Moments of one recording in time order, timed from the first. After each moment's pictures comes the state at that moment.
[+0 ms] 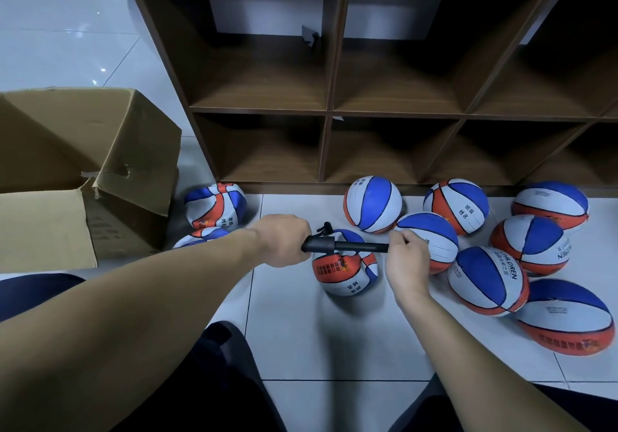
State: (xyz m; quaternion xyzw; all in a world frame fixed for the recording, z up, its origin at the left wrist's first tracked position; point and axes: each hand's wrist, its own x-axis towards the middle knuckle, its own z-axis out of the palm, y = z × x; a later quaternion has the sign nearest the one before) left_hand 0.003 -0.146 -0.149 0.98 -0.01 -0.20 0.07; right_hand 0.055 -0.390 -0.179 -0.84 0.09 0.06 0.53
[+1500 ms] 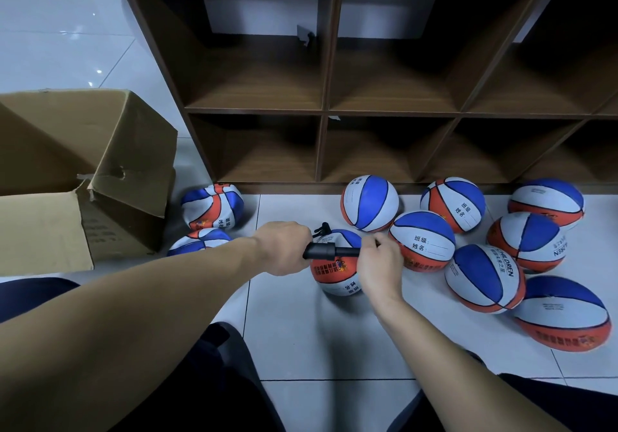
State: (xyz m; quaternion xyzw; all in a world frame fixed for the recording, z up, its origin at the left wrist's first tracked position) left_hand -0.003 -0.159 -0.156 0.97 -0.01 -0.22 0.07; right_hand 0.033 -0.360 -0.184 -0.85 0.07 0.07 0.51
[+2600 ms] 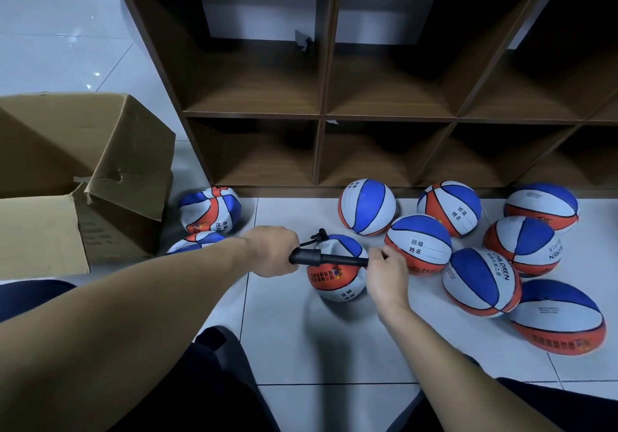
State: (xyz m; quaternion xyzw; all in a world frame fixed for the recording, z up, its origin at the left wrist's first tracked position) left_hand -0.005 -0.141 -0.161 0.96 -0.01 -0.26 0.07; right_hand 0.032 -0.380 -0.185 -0.84 0.11 0.11 0.52
